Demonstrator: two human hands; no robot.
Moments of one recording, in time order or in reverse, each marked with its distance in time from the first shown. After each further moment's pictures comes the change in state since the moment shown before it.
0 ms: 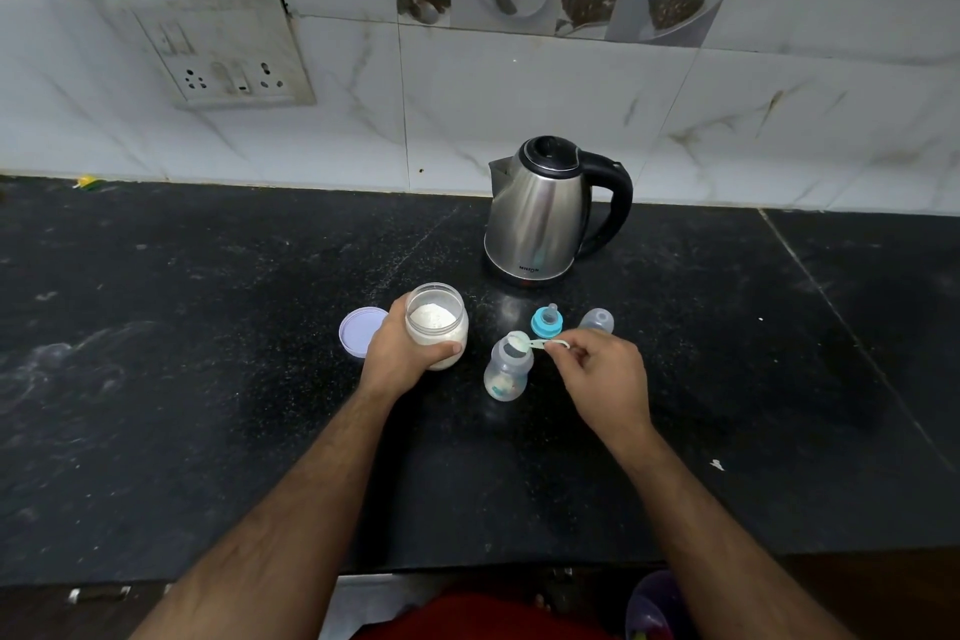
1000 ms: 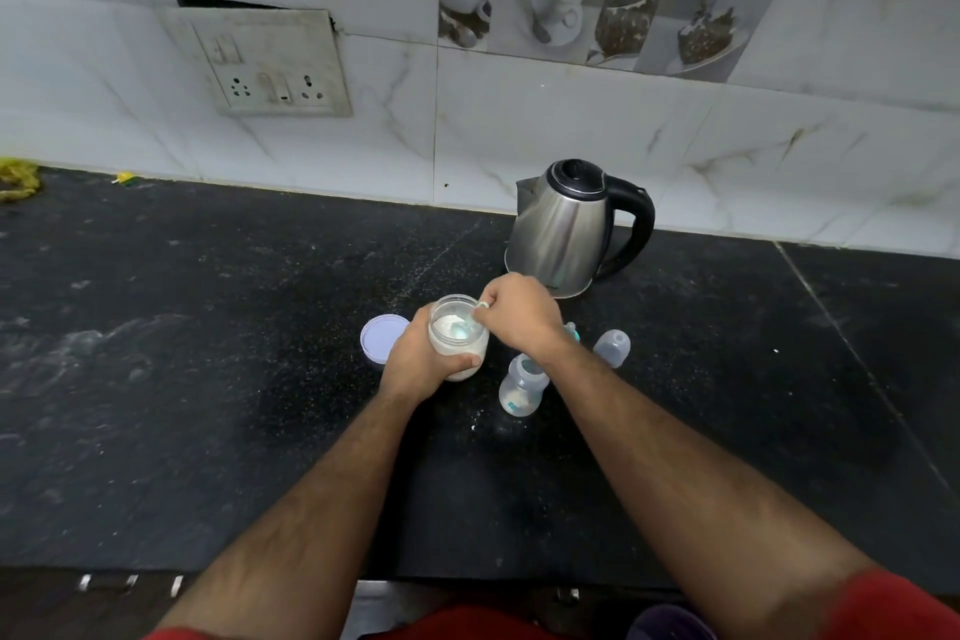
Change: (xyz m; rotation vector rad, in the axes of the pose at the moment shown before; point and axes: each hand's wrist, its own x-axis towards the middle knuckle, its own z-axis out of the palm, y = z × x) left_hand -0.002 0.005 -0.004 0.004 -0.027 -0.016; right_hand 0.091 -0.082 0.066 -0.193 -0.444 0.025
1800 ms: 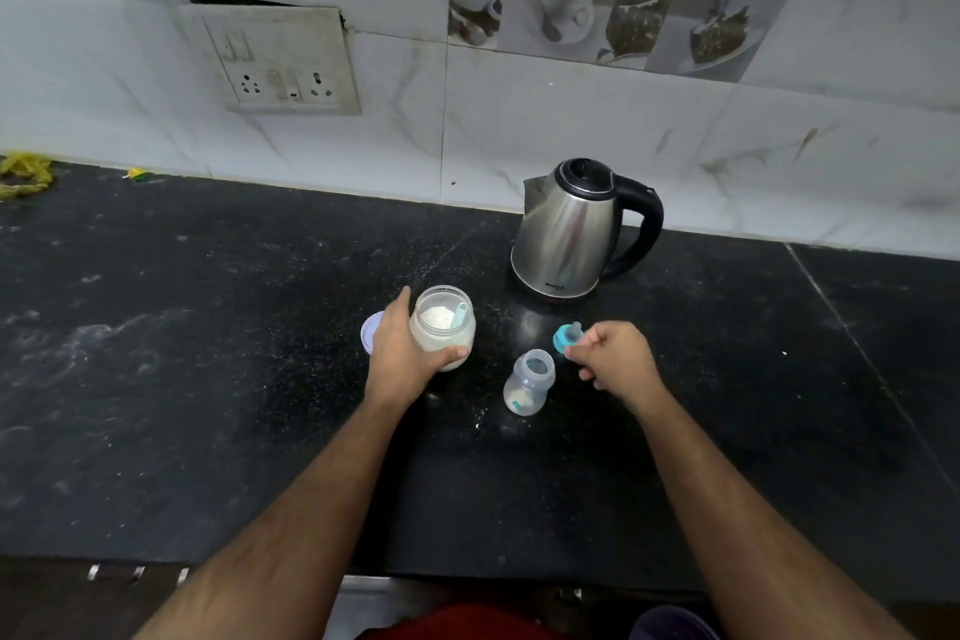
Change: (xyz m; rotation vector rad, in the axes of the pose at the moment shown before) left_hand -0.007 -0.004 -0.019 0.091 0.186 -0.026; right_hand -0.044 0.103 -0.010 0.394 0.077 0.367
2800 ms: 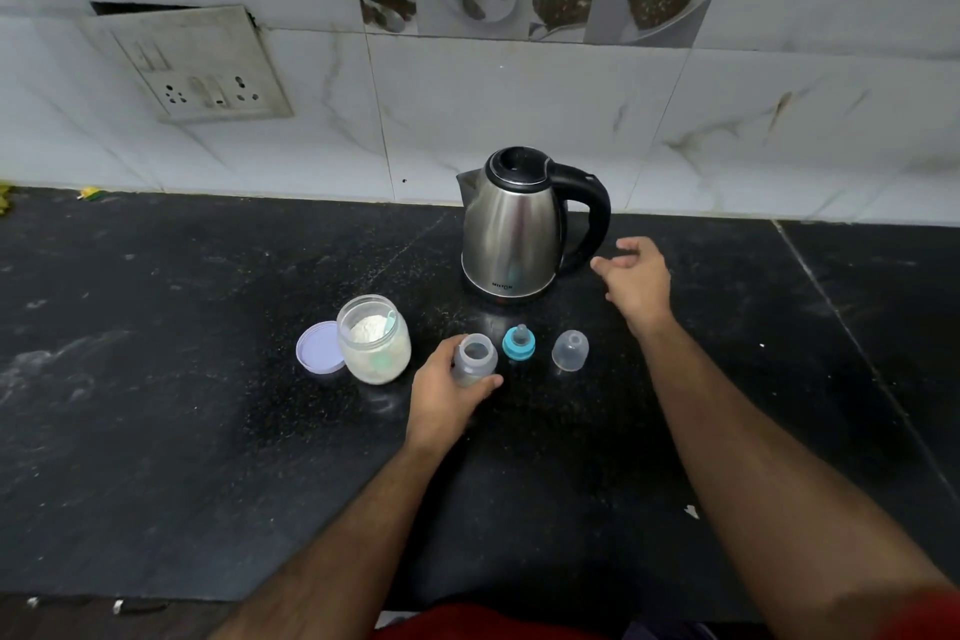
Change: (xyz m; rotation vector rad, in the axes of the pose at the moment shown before) left_hand -0.043 0.049 0.124 -0.151 -0.076 0.012; right_hand 0.128 0.039 -0.076 0.357 0.249 -0.020
